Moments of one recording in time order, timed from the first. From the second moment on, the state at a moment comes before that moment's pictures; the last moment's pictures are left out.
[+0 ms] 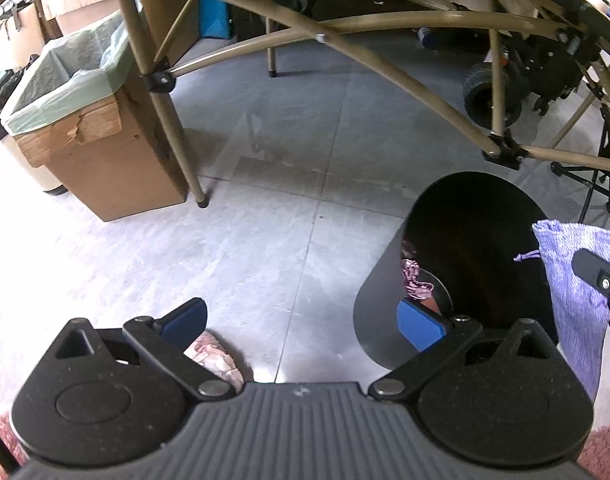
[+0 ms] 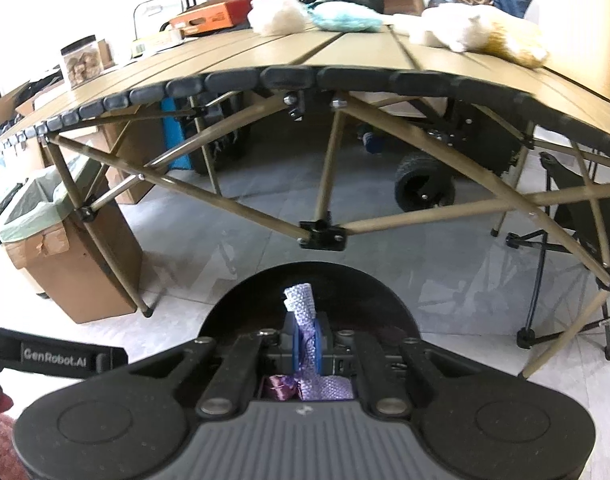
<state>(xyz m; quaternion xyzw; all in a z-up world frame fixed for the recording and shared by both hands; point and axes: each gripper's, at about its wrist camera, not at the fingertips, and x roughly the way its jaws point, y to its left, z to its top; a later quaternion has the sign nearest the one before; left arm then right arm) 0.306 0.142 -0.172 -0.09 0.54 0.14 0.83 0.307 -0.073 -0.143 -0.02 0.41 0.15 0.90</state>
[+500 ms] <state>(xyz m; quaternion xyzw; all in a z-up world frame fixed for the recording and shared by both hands) 0.301 0.157 -0.174 -0.11 0.54 0.15 0.82 0.344 -0.039 -0.161 -0.01 0.44 0.16 0.88</state>
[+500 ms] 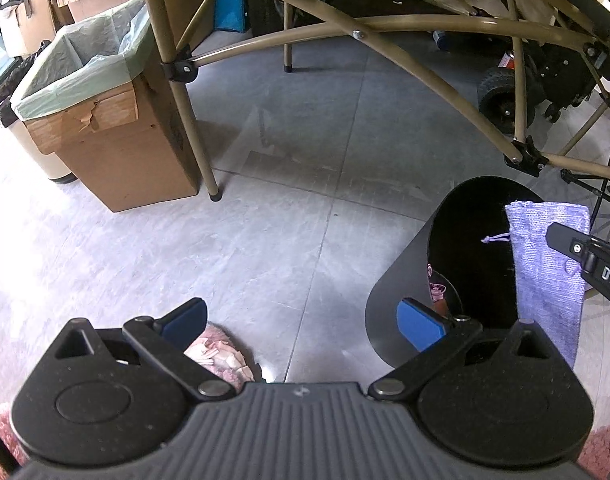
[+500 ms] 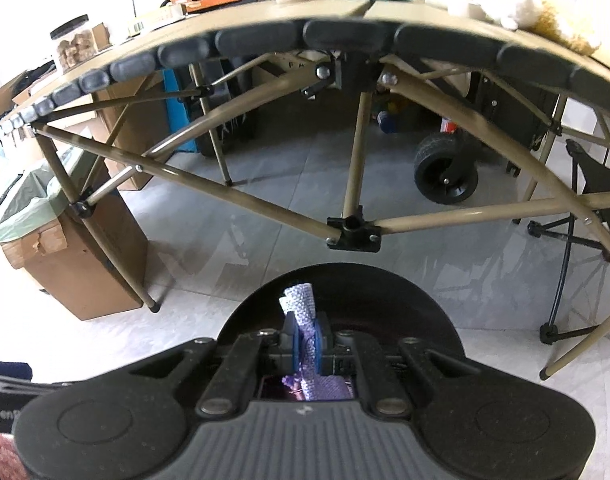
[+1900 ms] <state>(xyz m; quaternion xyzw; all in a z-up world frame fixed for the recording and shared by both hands) 0.304 0.153 -0.180 -0.09 0.55 0.15 0.82 0.351 -0.053 -0.188 -0.02 0.52 0.12 0.84</state>
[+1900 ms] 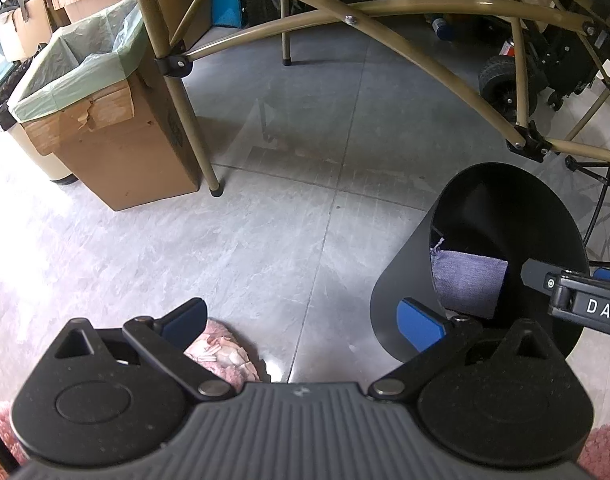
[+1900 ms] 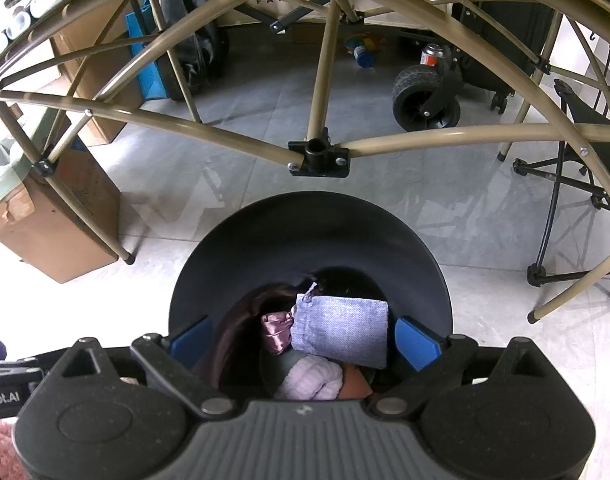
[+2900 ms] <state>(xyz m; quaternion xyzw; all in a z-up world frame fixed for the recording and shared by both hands) 0.279 0.118 -0.101 -0.07 0.35 0.11 0.93 0.304 -0.101 -0.086 0.02 0.41 0.13 0.90</state>
